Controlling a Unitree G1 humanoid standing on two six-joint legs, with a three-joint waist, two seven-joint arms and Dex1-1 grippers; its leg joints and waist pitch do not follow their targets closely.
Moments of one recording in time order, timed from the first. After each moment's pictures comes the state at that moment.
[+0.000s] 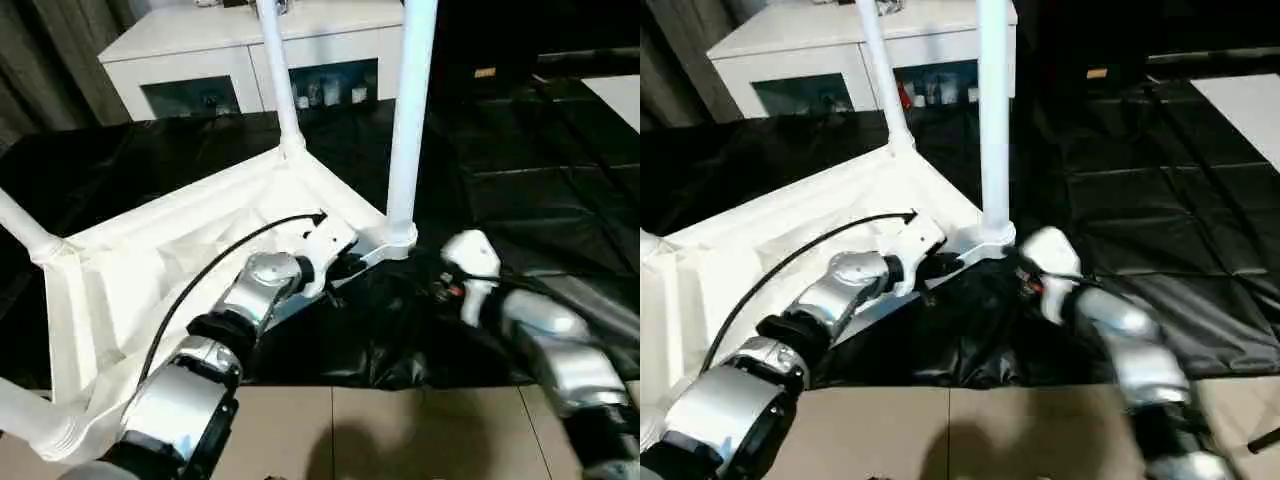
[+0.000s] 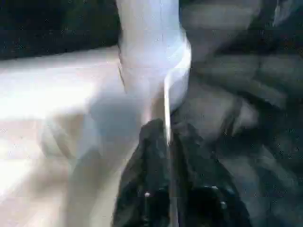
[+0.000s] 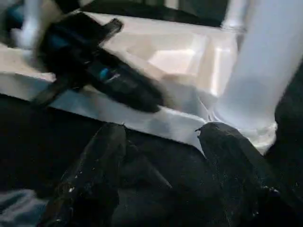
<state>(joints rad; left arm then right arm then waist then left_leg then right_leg) -0.82 0.07 -0.15 1.02 0.02 -0.12 -0.75 -0.30 -0.45 0.06 0.22 0.21 0.10 0.88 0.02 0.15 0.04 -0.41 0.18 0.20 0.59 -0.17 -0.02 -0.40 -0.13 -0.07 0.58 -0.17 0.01</state>
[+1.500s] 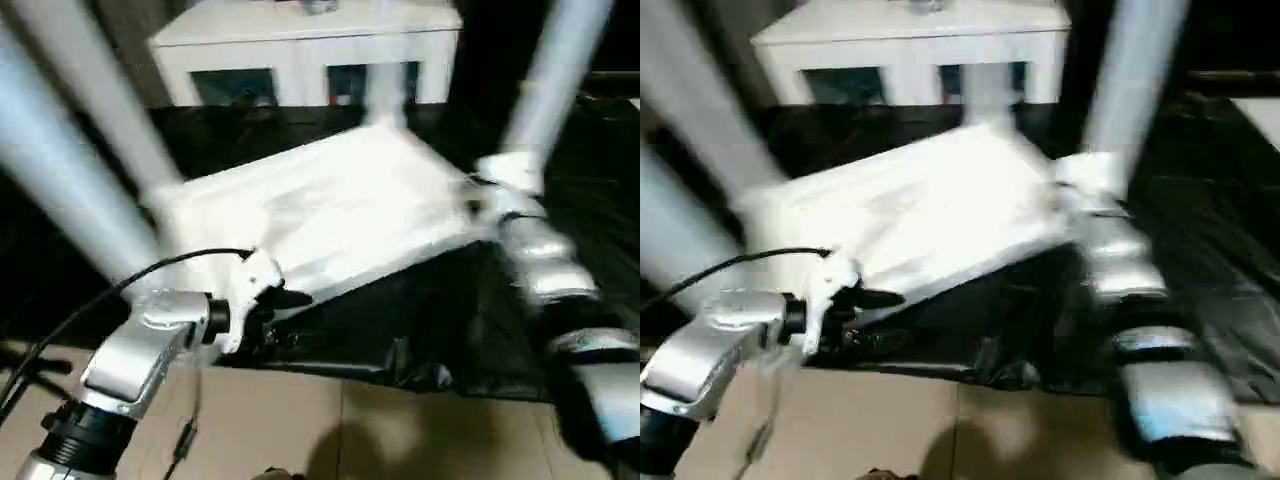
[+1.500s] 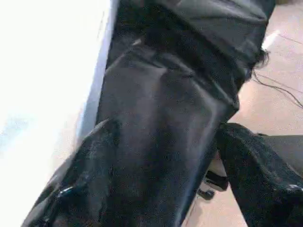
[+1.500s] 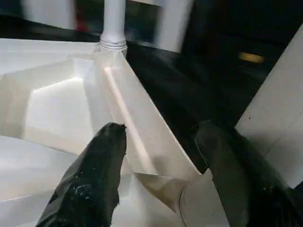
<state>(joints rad) -0.30 0.46 -0.20 -0.02 -0.20 0.51 -1.03 -0.84 -0.41 -0.07 1.08 0.04 -0.09 0.09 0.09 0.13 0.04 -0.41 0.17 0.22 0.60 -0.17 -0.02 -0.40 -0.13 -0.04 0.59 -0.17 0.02</state>
